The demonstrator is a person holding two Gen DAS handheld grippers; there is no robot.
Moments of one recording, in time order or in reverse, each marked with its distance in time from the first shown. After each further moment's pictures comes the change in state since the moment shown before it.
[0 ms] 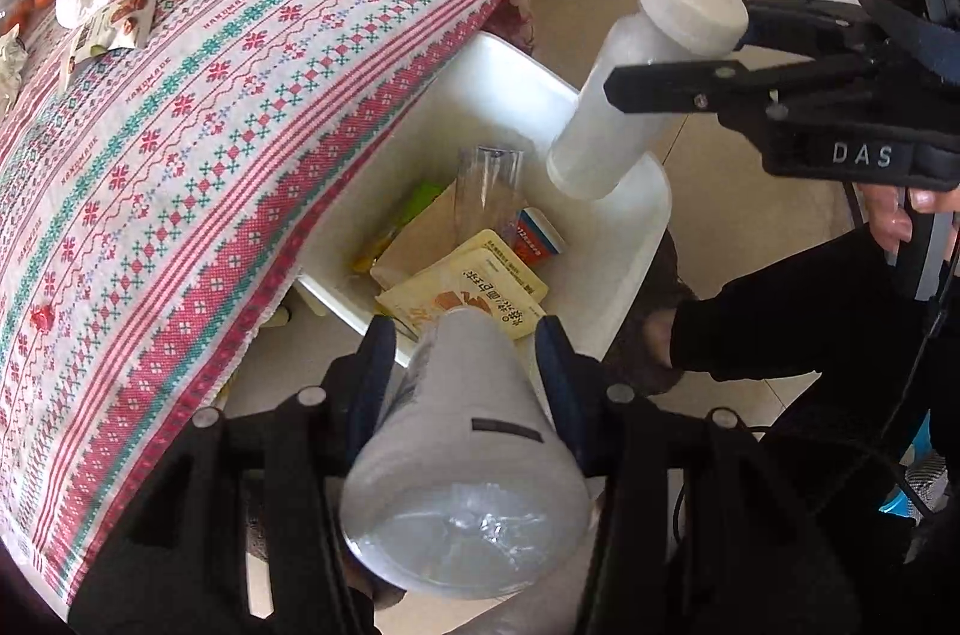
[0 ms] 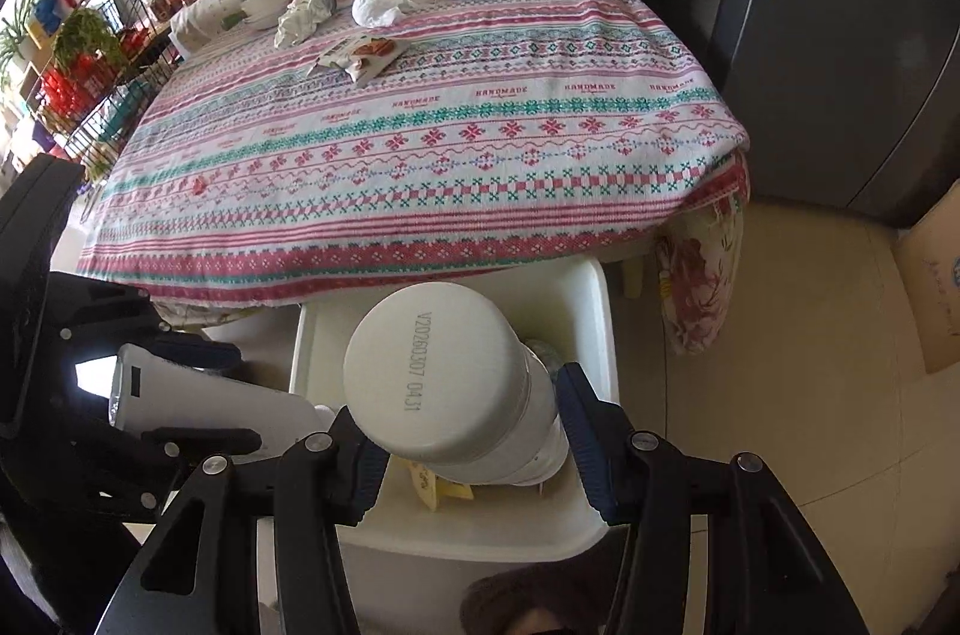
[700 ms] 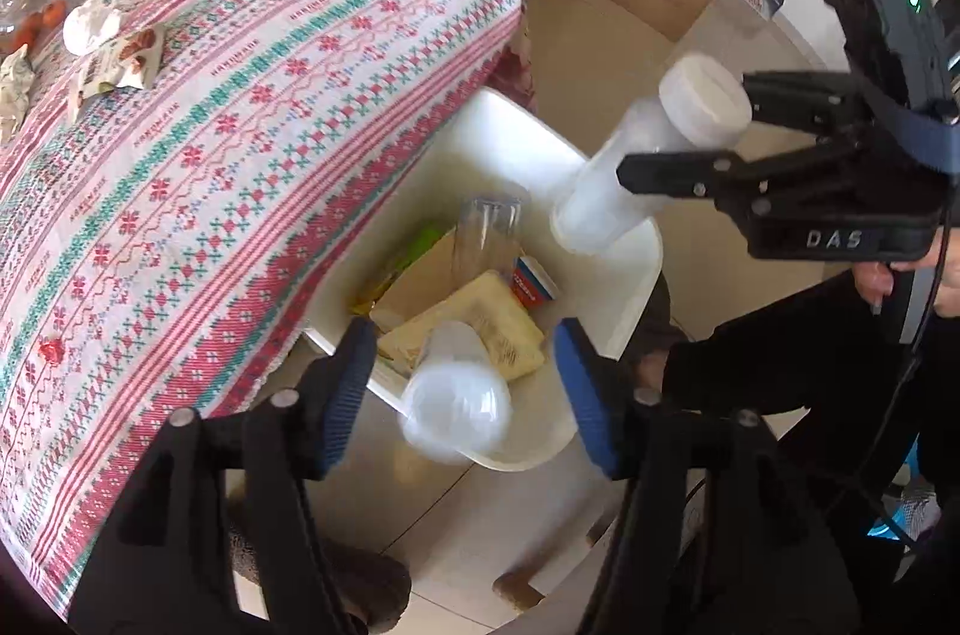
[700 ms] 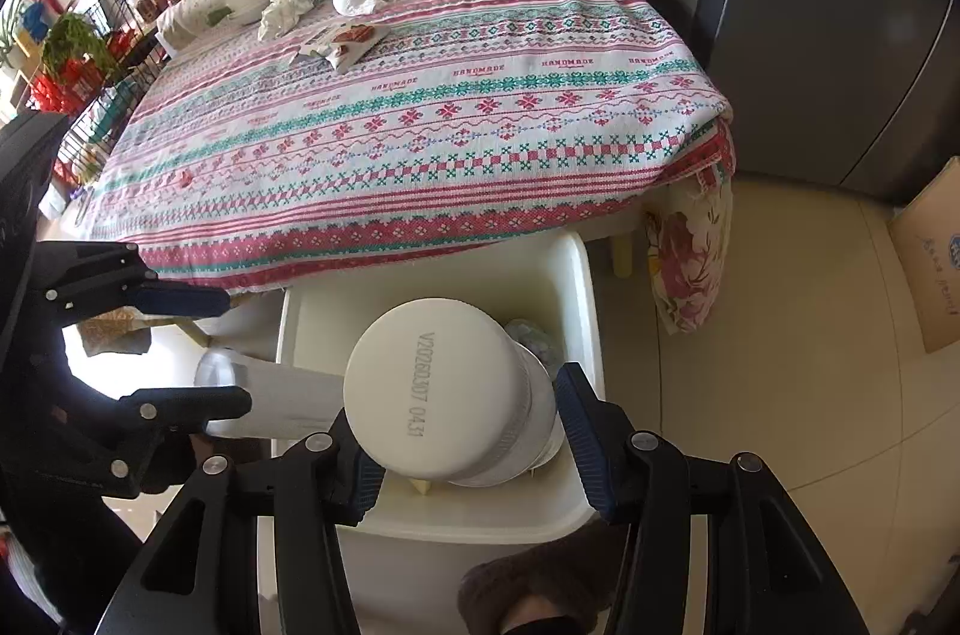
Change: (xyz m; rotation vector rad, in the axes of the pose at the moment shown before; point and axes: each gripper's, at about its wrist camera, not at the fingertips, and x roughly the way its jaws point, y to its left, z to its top) left arm -0.007 0.013 0.026 -0.018 -0.092 -0.011; right arm 0.000 -0.011 -0.006 0.027 0.029 -0.008
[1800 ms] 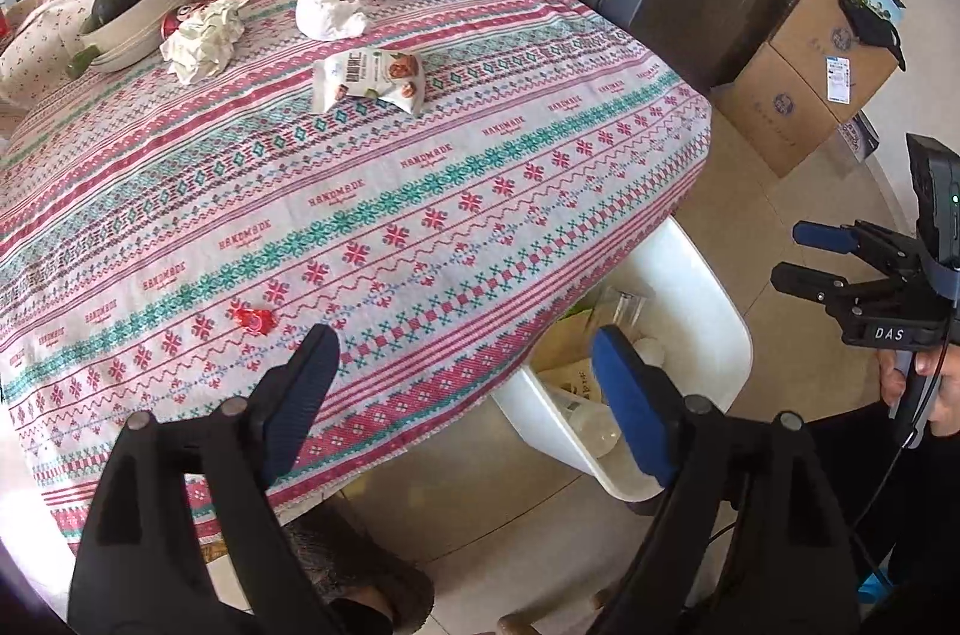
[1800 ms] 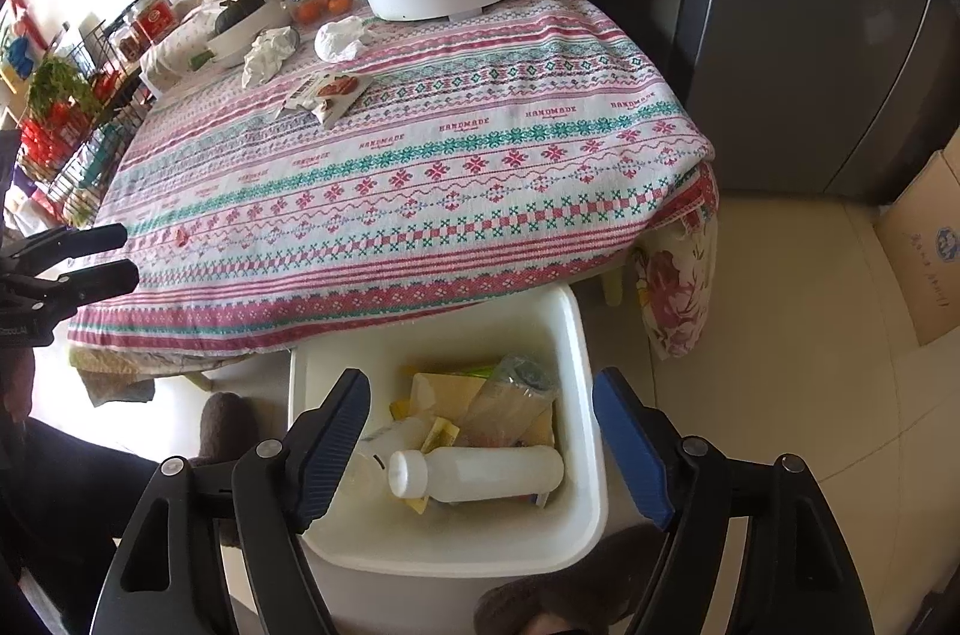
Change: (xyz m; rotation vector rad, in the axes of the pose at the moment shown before) left arm -0.075 0.110 -0.012 -0.298 -0.153 0.184; right arm -0.013 0.004 0.028 0.058 -0.053 -0.023
